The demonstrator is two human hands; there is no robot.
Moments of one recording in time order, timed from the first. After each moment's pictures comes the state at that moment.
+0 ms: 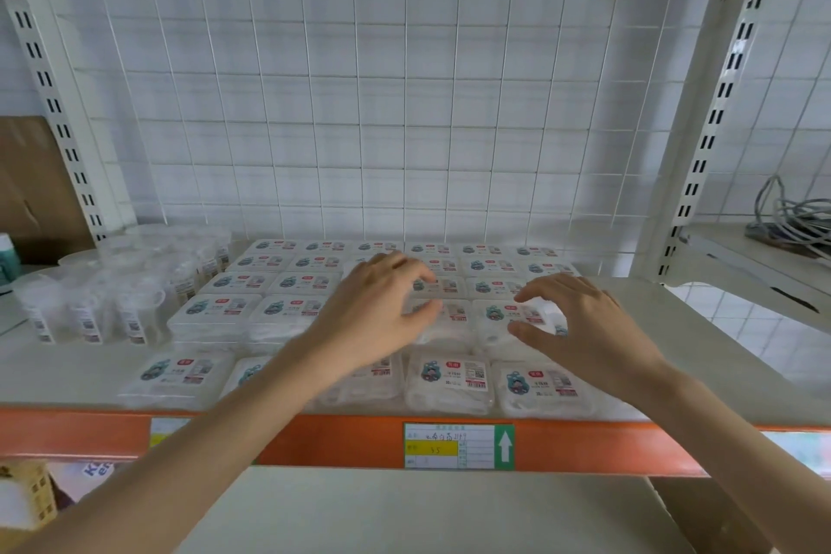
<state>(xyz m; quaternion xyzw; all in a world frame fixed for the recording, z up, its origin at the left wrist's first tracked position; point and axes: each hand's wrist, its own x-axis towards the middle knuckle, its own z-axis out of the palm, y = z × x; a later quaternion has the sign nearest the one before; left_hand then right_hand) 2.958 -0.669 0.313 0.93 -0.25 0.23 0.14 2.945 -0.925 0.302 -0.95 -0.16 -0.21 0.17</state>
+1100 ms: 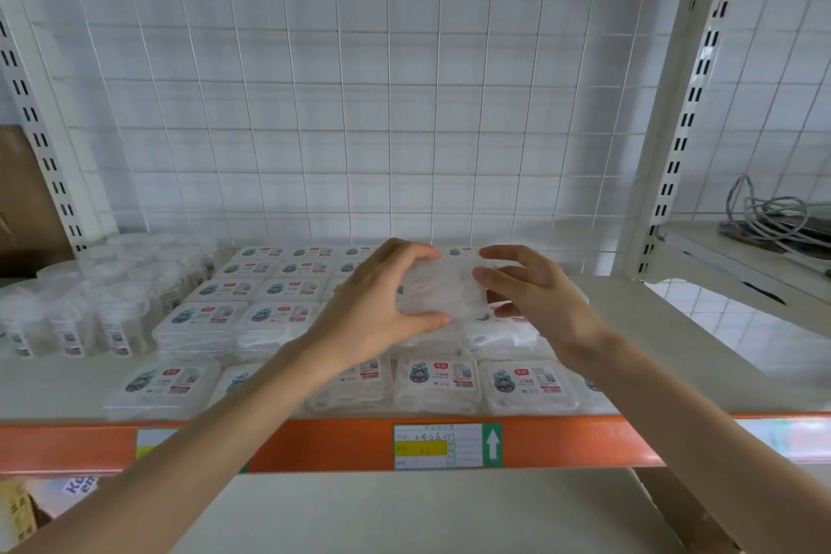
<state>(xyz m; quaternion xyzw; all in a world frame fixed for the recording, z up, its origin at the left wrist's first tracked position) 2.958 -0.672 0.314 0.87 -0.29 0.22 0.32 2.950 -0.888 0.325 -0.76 -0.11 -0.06 0.64</state>
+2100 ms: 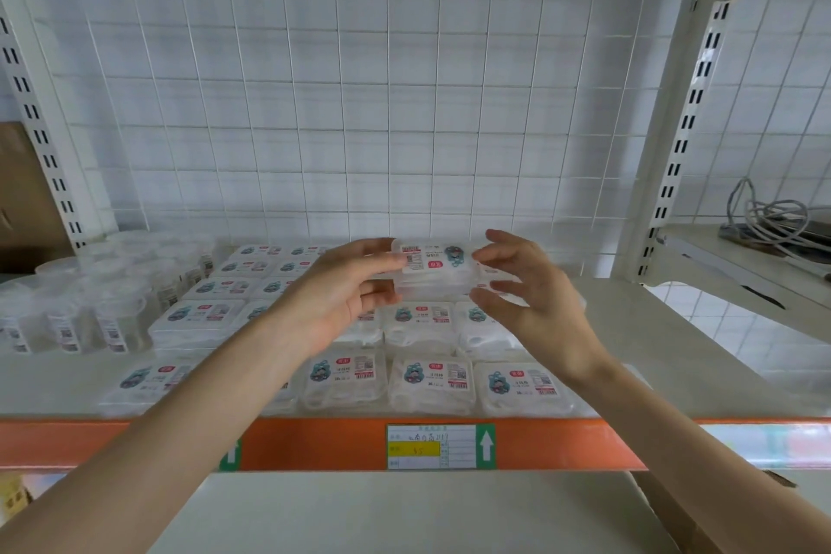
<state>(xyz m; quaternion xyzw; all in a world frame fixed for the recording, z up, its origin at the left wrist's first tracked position) 2.955 -0.668 0.343 0.63 -0.08 -0.04 0.77 2.939 -0.888 0.314 -0.78 -0.23 -0.22 0.53</state>
